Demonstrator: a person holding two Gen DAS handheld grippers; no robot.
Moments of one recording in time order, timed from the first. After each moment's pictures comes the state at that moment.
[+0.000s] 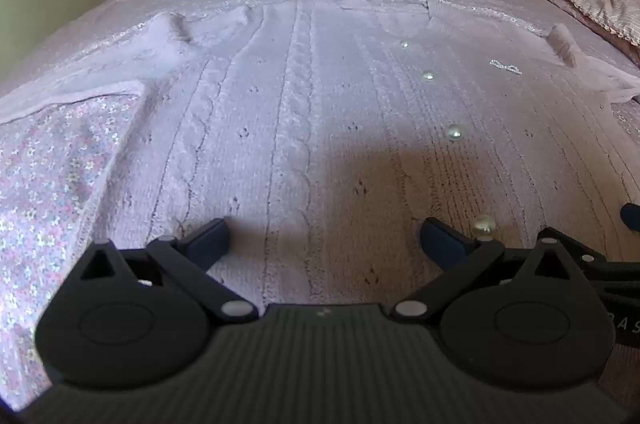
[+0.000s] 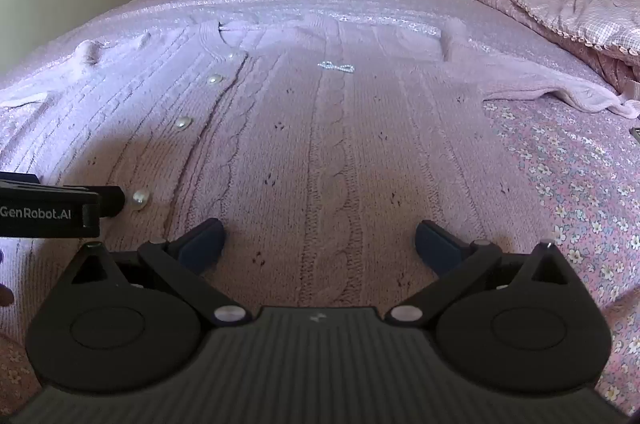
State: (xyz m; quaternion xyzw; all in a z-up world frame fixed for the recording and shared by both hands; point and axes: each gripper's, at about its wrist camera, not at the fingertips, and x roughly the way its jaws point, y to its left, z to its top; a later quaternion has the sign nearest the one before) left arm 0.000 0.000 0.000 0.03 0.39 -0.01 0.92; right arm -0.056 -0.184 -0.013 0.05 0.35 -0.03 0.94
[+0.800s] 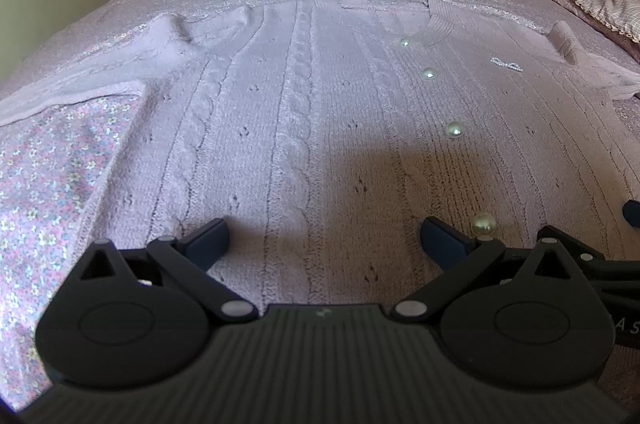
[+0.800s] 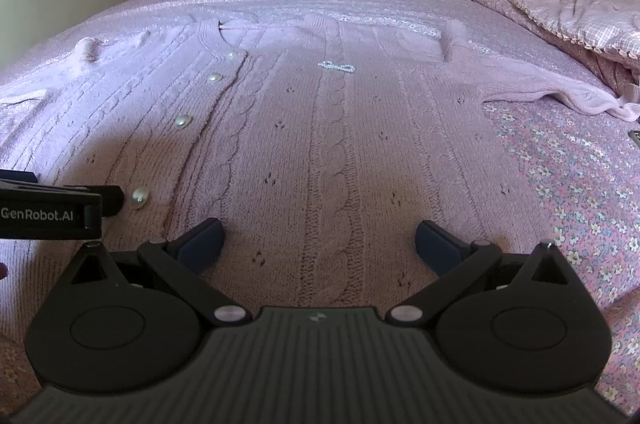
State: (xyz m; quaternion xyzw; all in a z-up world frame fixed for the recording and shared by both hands) left arm 0.001 -0.001 -0.003 0.03 0.38 -0.01 0.92; right arm -0.056 -0.184 -0.013 0.05 0.34 -0.04 0.94
